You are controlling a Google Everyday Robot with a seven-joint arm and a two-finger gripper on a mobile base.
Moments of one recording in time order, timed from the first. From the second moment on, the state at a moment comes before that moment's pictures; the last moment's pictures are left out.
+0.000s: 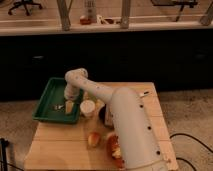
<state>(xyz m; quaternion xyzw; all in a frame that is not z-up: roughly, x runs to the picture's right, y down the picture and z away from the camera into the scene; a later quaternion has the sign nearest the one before) -0.247 0.103 0.946 -0.36 -0.23 -0.01 0.90</state>
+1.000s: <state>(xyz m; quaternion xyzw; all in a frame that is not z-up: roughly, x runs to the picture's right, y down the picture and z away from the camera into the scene) -0.278 0.040 0.912 -0.31 -0.28 -0.08 0.90</state>
